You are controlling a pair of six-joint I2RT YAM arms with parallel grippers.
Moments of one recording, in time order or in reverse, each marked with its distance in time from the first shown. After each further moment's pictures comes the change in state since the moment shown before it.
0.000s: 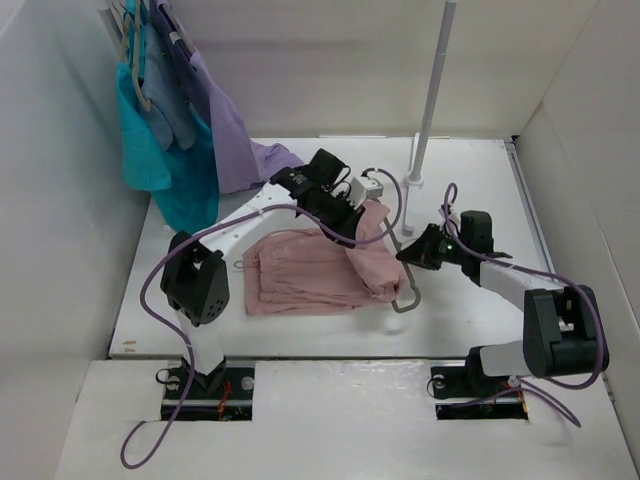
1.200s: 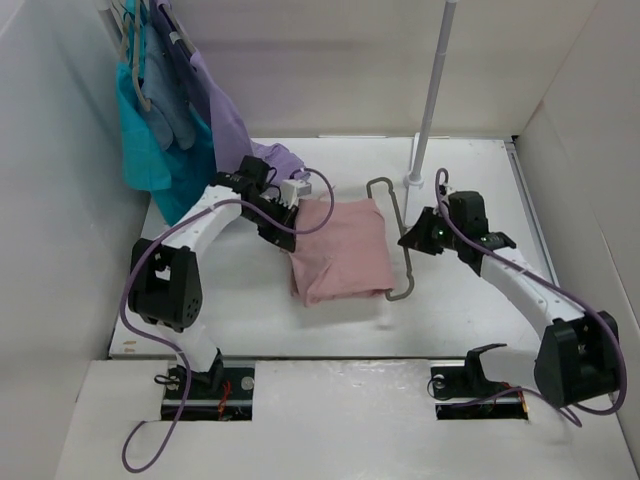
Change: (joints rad) left arm 0.373 -0.129 -0.253 -0.120 0.059 0.123; right arm 0.166 -0.122 0.230 -0.357 0.399 -0.111
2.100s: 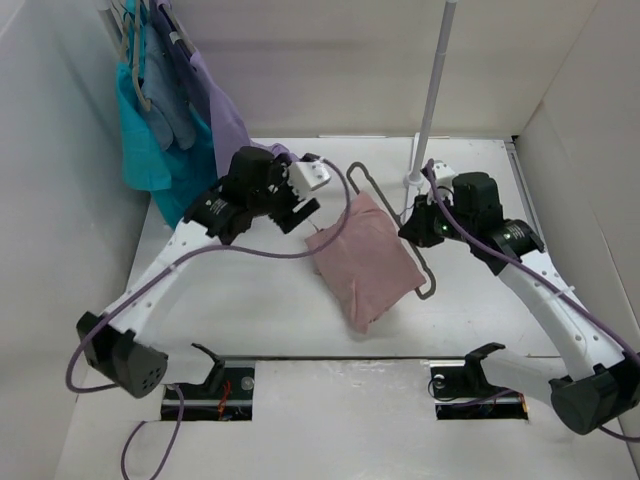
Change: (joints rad) left arm -0.206 -0.369 -0.046 0.268 -0.453 0.190; right arm 0.163 -0.143 0.317 -0.357 0.023 -0.335
